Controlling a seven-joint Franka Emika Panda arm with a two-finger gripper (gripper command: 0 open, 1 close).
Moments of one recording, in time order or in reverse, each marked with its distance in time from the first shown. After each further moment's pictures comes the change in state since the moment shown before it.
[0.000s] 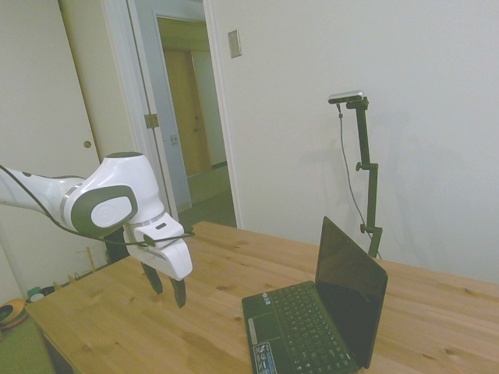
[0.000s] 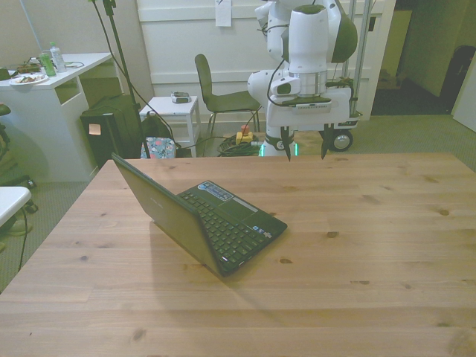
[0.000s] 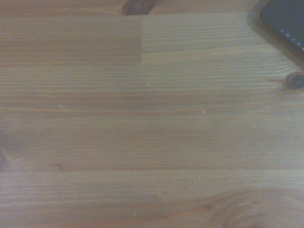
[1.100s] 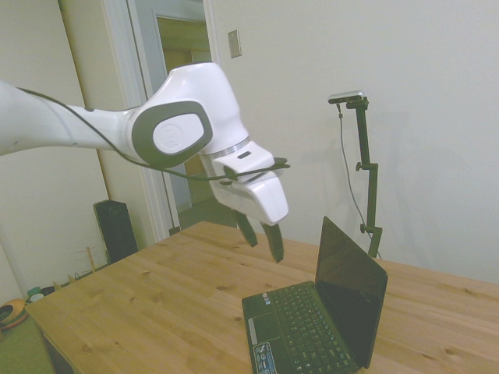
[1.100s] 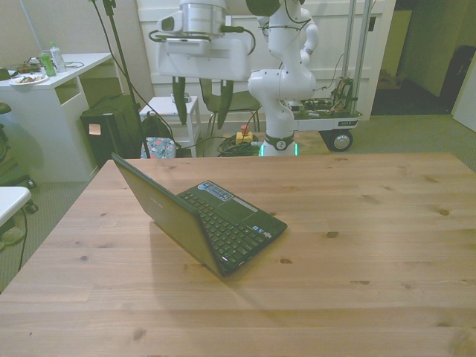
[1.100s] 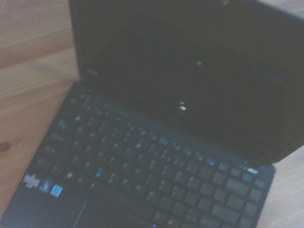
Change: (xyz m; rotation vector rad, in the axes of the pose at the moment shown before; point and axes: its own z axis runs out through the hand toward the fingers) arm 0.230 0.102 -0.149 0.026 0.205 0.334
